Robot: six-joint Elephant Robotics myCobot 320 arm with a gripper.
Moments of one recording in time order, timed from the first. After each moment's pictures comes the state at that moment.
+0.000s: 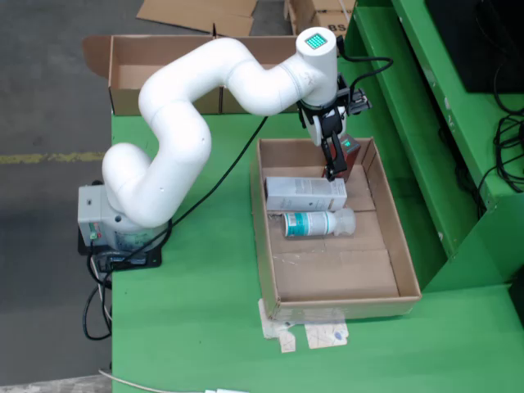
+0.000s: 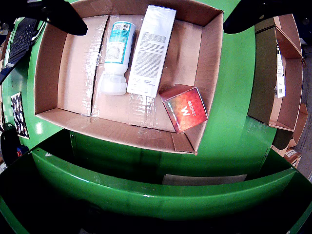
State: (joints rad) arm 0.37 -0.50 -0.73 -0.05 1.47 0.23
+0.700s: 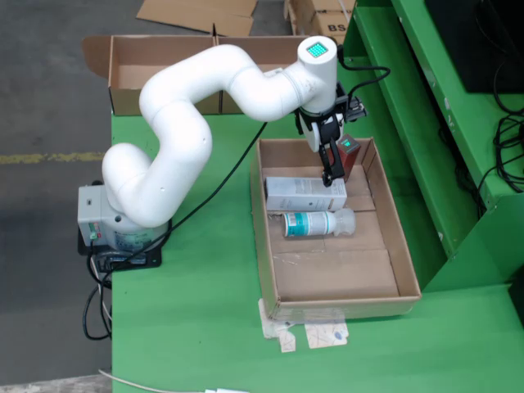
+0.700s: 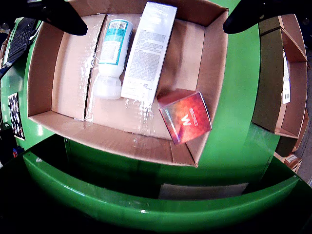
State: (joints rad) arm 0.37 -0.52 -0.82 0.03 1.48 0.22
